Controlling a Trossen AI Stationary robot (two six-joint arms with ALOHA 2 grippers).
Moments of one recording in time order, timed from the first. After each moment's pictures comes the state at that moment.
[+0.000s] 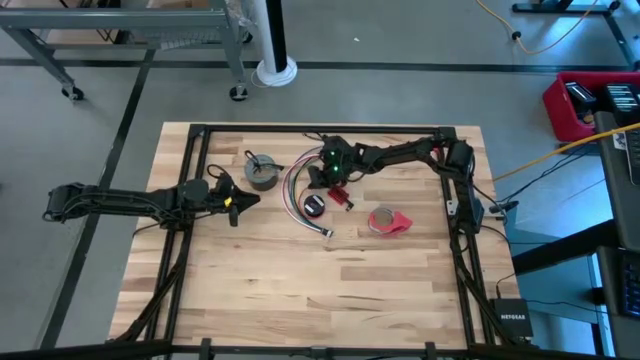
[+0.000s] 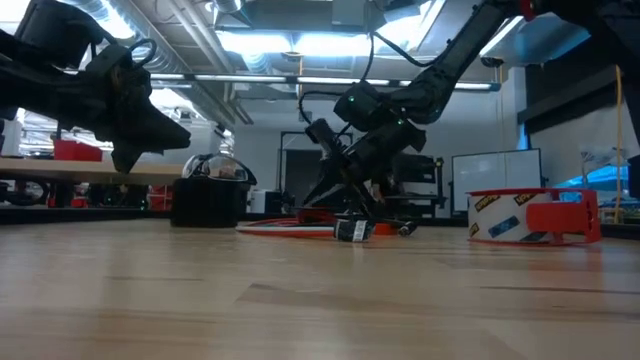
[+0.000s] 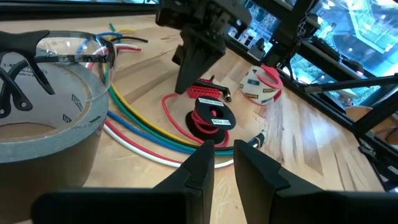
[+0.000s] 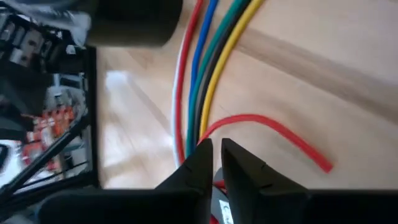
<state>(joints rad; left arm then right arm) 0.13 0.53 0.01 0.27 -0.12 -0.53 -0.42 2.06 1.20 0.11 -0.56 1.02</state>
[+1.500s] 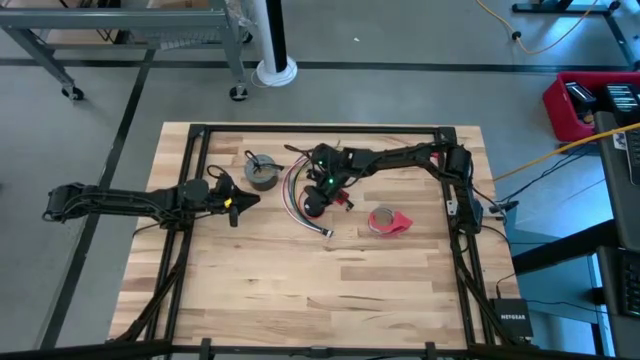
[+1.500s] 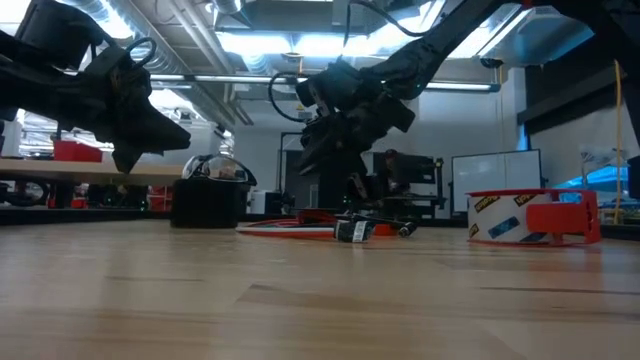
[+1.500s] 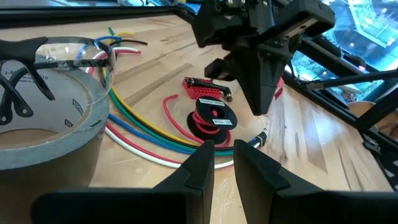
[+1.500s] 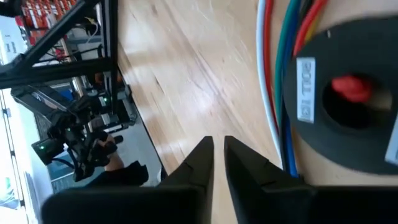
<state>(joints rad) 0.13 0.53 0.01 0.27 -0.12 -0.49 -0.29 2.06 1.34 -0.20 -0.85 0.86</state>
